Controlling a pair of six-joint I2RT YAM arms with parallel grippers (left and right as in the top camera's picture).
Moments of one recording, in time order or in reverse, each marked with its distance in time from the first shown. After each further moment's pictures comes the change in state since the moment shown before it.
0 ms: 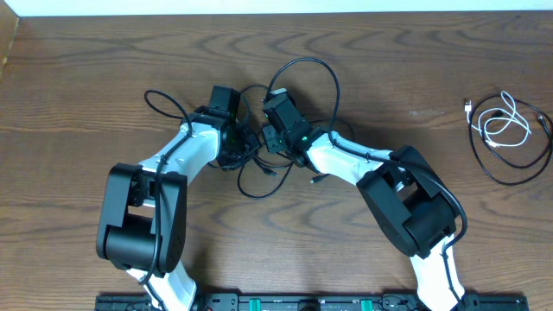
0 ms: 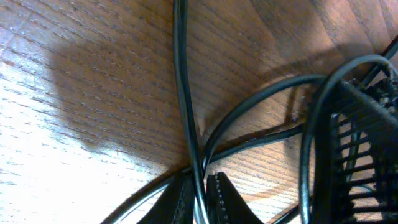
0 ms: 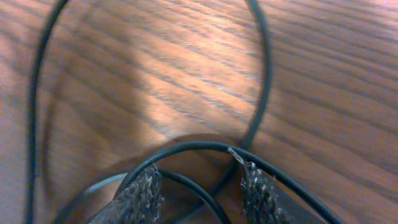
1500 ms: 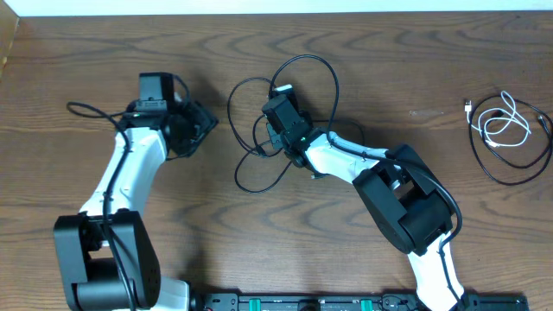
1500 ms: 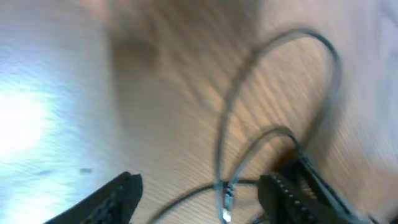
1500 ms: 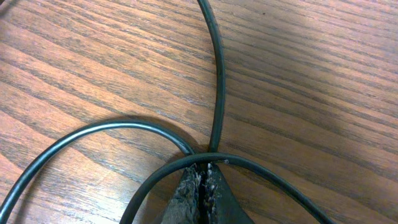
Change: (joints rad) left arm 0.282 -0.207 0.019 -0.052 -0.008 0.003; right arm 0.000 0.026 0.006 0.034 0.169 -0.035
